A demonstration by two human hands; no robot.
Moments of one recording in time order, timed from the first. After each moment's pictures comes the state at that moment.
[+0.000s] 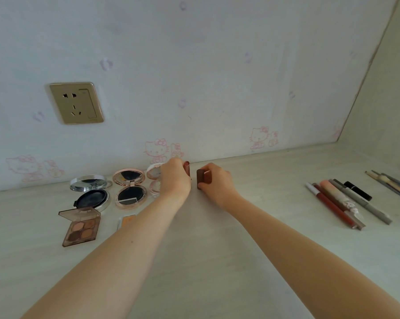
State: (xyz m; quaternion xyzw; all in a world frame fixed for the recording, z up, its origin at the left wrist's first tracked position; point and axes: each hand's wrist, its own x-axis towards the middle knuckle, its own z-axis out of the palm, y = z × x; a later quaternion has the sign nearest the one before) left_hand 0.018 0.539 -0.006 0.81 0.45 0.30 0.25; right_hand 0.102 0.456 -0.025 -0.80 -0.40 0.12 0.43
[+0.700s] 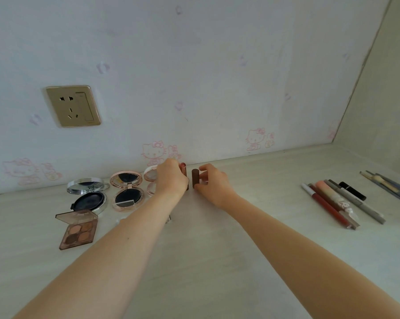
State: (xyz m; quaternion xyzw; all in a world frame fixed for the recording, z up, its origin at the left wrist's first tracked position) left_hand 0.019 0.545 -0.001 0.81 0.45 0.26 0.26; right_hand 0.108 0.461 -0.026 -0.81 -0.40 0.13 0.41
